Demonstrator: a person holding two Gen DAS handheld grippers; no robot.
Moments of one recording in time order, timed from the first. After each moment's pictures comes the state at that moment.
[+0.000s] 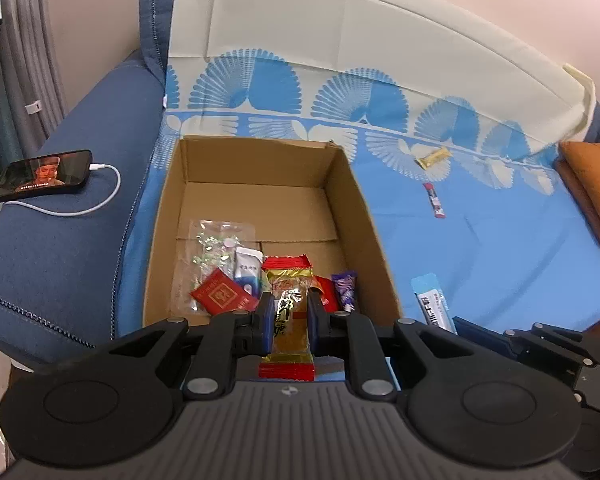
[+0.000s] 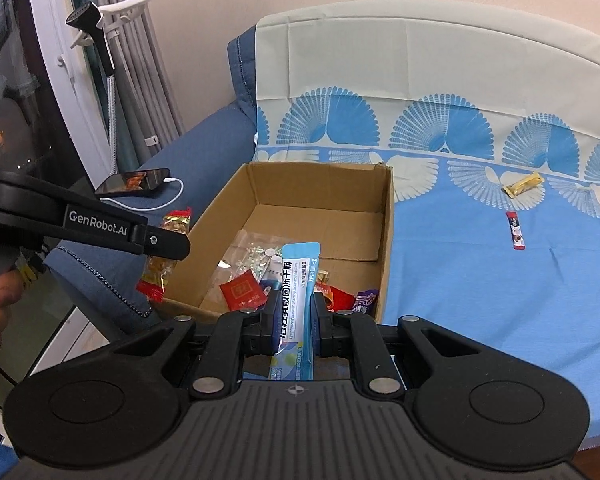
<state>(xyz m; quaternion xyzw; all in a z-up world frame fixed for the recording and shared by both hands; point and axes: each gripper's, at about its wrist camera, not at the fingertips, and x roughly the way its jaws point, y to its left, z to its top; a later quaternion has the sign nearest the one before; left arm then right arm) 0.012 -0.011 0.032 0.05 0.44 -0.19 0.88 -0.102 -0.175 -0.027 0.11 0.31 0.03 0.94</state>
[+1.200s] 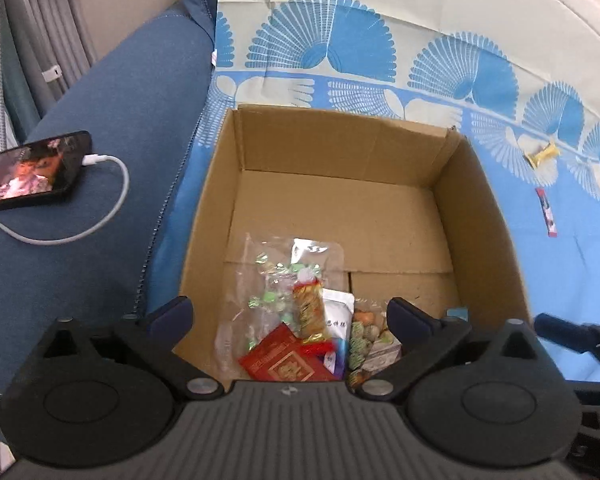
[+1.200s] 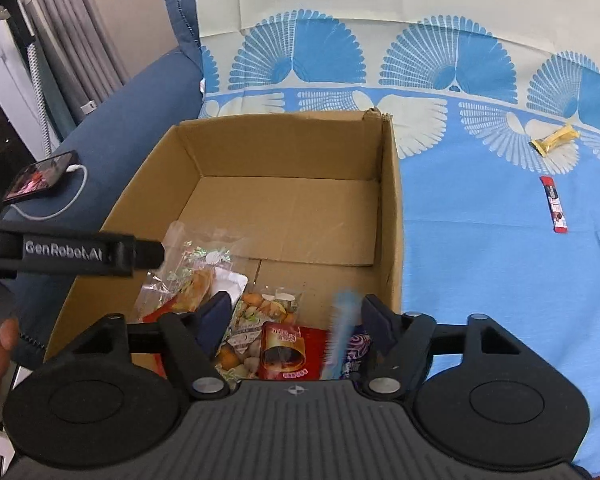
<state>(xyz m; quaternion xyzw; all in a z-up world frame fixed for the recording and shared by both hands) 0.161 -0.019 -0.059 0.08 0.49 -0.10 0.86 0.066 -0.201 -0.097 0.13 0.41 0.01 0.90</state>
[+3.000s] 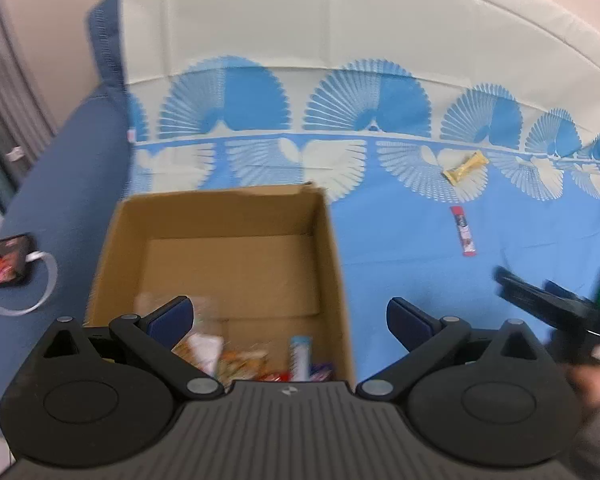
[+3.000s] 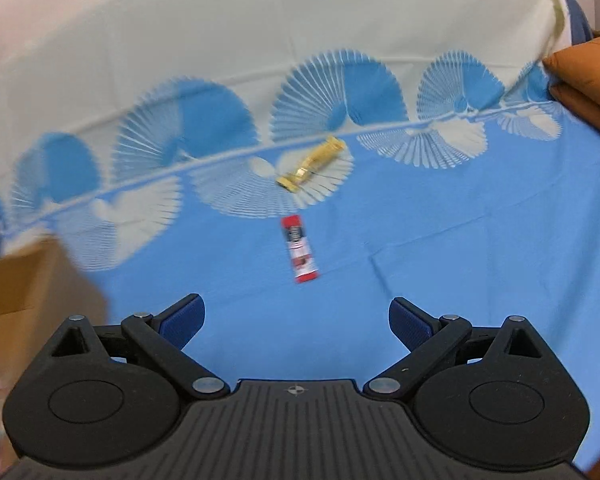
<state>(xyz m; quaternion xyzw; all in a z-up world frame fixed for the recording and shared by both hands) 0.132 -0.195 0.008 0.13 0.46 -0.14 0.87 0.040 -0.459 -0.176 0.20 0.31 -0.22 0.90</state>
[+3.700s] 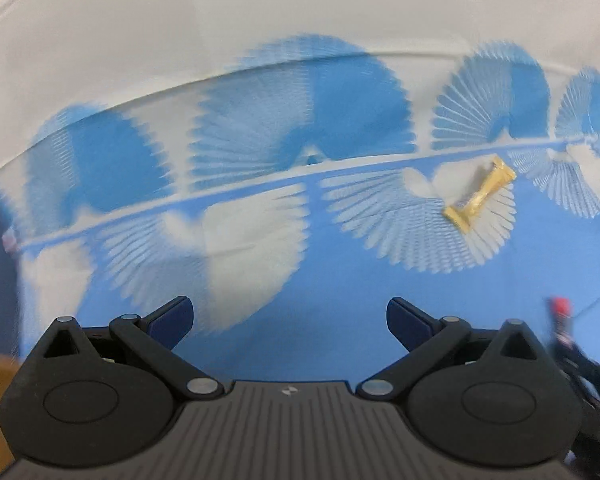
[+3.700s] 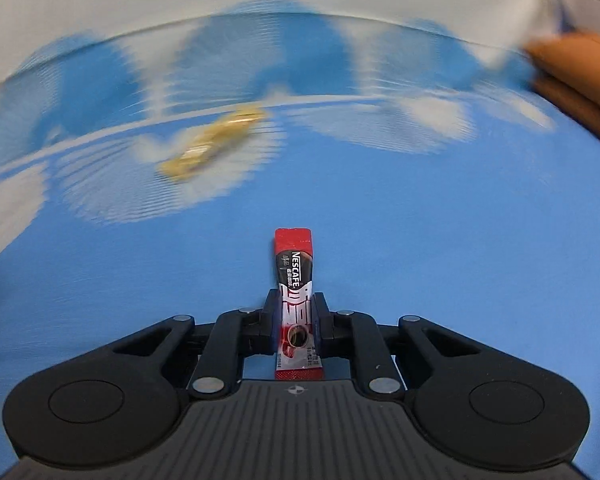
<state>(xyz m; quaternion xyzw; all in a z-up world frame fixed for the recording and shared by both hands) 0.310 -0.410 -0.123 0.21 0.45 -0.17 0.85 0.100 -0.563 -0.273 0.18 0.31 -0.31 0.88</state>
